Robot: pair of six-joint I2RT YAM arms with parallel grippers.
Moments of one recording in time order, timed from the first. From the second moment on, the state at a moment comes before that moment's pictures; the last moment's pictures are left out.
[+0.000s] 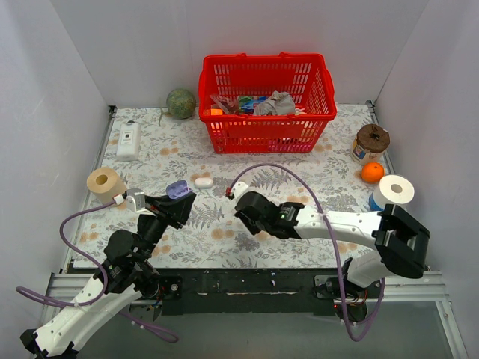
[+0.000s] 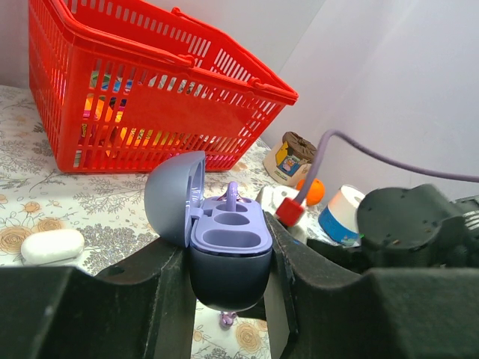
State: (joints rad) left arm -0.78 0.13 0.30 0.10 -0.26 -0.46; right arm 1.17 1.49 0.89 -0.30 0.28 0.23
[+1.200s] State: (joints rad) left arm -0.78 0.12 0.30 0.10 -0.25 -0.47; right arm 0.88 1.55 1.03 -0.54 0.01 0.59
